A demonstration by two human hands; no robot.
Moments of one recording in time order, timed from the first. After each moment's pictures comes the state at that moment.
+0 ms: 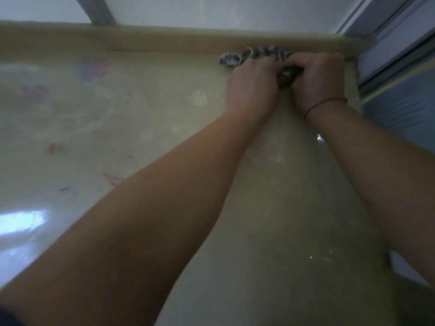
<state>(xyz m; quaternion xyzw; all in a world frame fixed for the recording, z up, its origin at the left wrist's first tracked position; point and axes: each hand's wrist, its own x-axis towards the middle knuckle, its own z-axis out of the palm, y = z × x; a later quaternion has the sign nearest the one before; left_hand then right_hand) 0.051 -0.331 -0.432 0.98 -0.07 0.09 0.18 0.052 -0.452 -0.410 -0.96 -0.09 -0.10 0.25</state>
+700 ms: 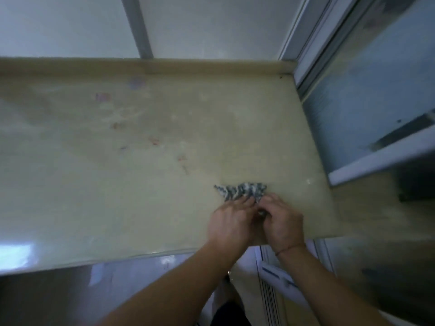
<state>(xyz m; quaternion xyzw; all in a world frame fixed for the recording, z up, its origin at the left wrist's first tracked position) -0.308 -0.271 -0.412 0.93 -0.23 0.04 0.27 -0.322 -0.407 -0.415 -0.95 -0.03 -0.14 0.28</state>
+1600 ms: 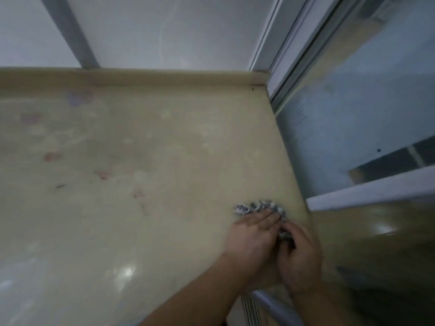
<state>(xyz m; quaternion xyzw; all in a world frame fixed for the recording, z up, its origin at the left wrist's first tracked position) -0.258 -0.362 -0.431 0.86 -0.39 0.04 0.32 -0.325 -0.478 -0.412 -0.95 0.18 -0.15 0.21</state>
